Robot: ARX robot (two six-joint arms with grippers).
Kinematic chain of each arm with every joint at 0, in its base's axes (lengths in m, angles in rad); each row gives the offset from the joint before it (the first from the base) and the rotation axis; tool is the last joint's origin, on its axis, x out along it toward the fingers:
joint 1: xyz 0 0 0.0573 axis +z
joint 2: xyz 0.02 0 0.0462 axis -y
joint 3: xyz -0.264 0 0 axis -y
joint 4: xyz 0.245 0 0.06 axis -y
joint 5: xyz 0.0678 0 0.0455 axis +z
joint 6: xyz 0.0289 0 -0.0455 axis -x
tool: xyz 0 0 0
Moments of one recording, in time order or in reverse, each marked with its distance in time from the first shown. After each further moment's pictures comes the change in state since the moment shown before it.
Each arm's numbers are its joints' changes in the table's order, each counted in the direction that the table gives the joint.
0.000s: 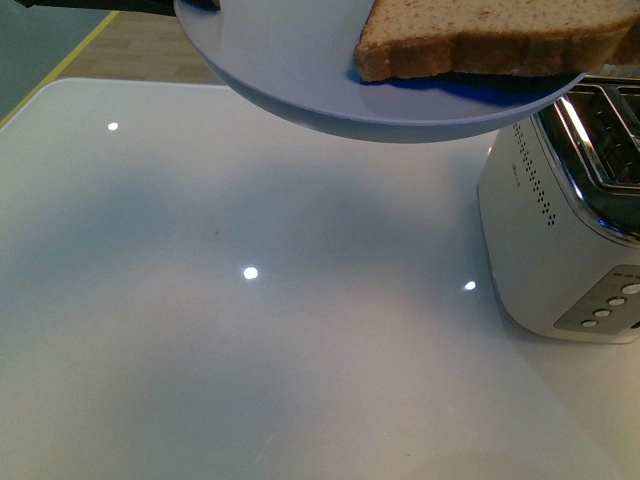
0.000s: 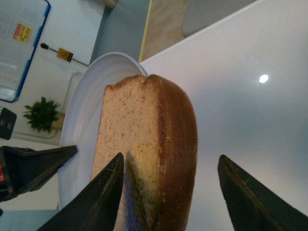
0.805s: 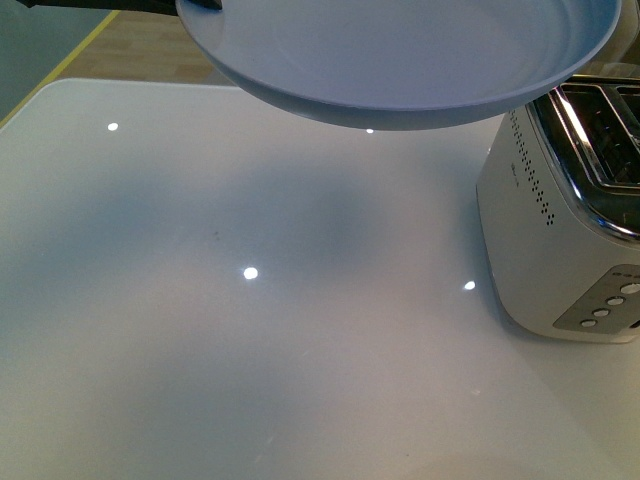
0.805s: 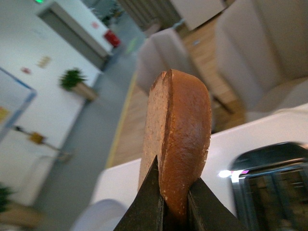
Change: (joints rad) left arm -0.002 0.000 0.000 0.000 -0.006 0.011; right arm -0.238 0.109 0.286 -0.139 -0.152 0.124
